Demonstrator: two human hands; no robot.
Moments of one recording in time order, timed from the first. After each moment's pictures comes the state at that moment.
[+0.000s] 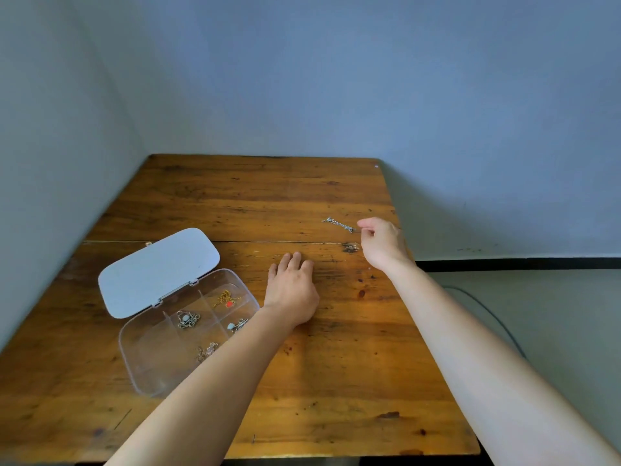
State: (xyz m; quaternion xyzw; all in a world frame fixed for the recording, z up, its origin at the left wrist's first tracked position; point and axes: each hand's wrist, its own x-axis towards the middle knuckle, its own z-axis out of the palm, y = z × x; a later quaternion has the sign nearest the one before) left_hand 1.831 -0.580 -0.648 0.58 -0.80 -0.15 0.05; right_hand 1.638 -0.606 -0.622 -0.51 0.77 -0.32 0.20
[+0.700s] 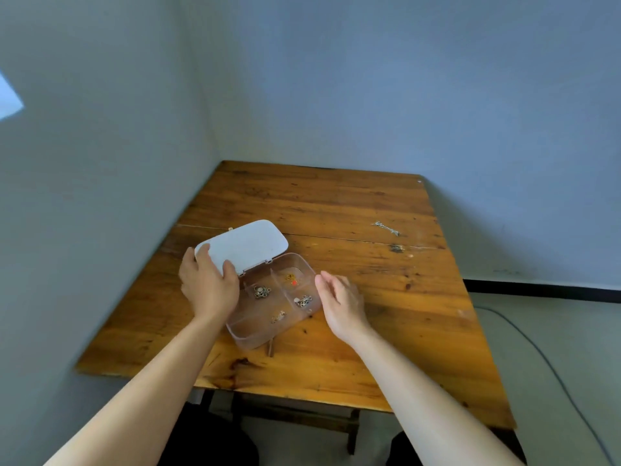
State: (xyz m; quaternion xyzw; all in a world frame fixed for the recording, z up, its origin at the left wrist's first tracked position) left_hand 2.044 -0.540 -0.616 0.76 -0.52 -0.12 0.37; right_hand 1.818 -0.504 -0.660 -0.61 0.66 -0.33 0.30
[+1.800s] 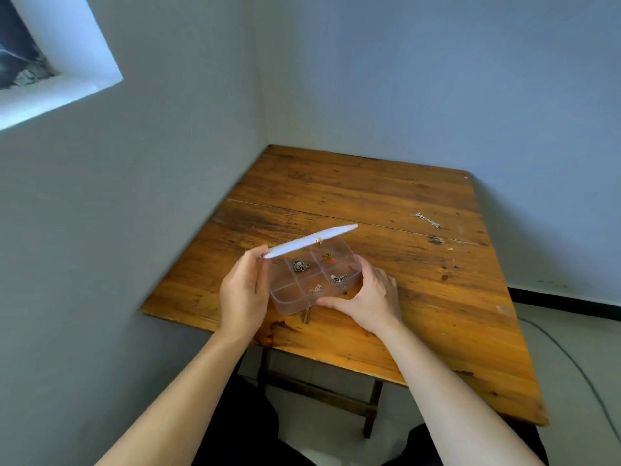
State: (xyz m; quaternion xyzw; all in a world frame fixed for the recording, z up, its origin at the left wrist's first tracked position) left_hand 2.064 -0.455 -0.628 0.59 -0.63 -0.08 0.50; right_hand 1.827 -0.490 -0.673 -0.67 0.66 -0.29 0.18
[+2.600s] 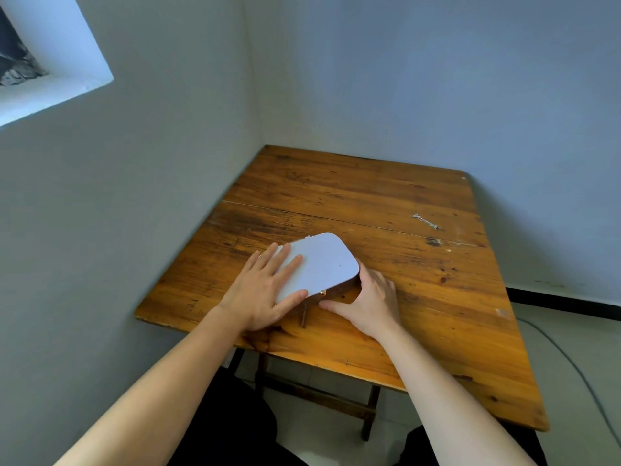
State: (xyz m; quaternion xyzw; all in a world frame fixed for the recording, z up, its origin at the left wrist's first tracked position) left_hand 2.067 -0.488 -0.626 0.55 -0.84 0.02 0.03; right_hand 1.826 -0.493 -0.679 -0.66 0.67 -0.27 0.19
